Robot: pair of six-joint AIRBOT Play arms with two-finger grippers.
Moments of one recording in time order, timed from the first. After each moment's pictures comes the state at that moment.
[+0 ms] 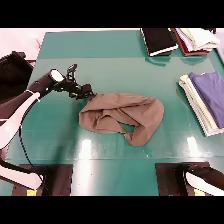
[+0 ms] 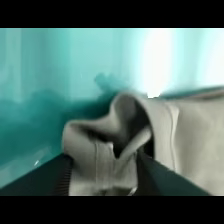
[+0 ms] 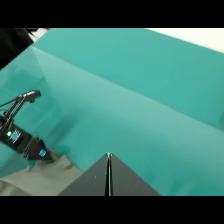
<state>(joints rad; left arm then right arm) -0.21 -1.63 1.28 0.96 -0.84 -1.54 0.15 -1.12 1.89 -1.13 1.27 1.38</state>
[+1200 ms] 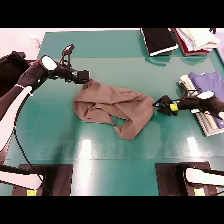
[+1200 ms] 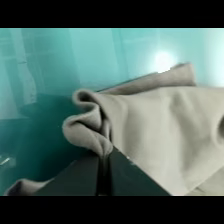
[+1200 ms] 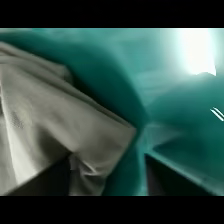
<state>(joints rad) -0.21 -1.57 1.43 1.02 -0.86 -1.43 -0.17 -1.39 0.79 -0.69 0.96 1.32</state>
